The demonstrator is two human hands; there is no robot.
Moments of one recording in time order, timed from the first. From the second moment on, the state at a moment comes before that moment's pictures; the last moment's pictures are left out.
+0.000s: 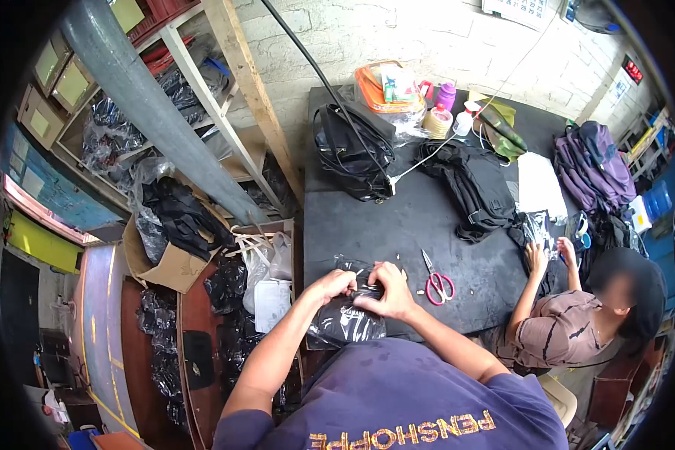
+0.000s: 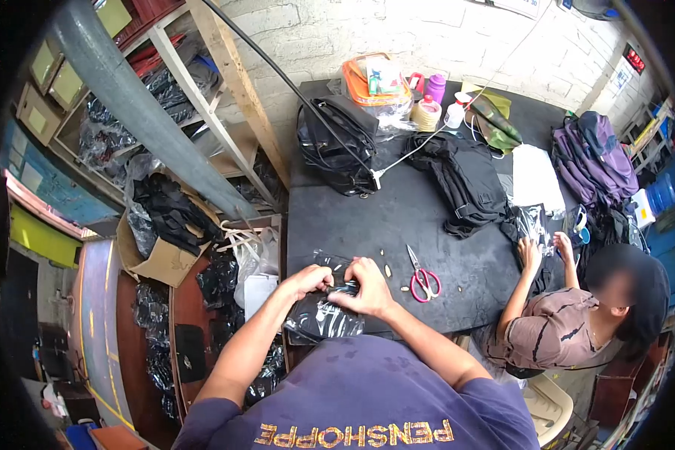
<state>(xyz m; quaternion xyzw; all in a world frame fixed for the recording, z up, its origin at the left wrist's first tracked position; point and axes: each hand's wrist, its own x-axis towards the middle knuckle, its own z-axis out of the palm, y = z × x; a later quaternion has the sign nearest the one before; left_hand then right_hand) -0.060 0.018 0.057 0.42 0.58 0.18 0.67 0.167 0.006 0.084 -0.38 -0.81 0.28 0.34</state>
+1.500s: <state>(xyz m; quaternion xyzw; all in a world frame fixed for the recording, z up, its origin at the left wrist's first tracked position) -0.018 -0.055 0.032 0.32 0.54 0.40 0.67 0.195 0.000 0.076 -0.39 -0.70 0.53 0.29</state>
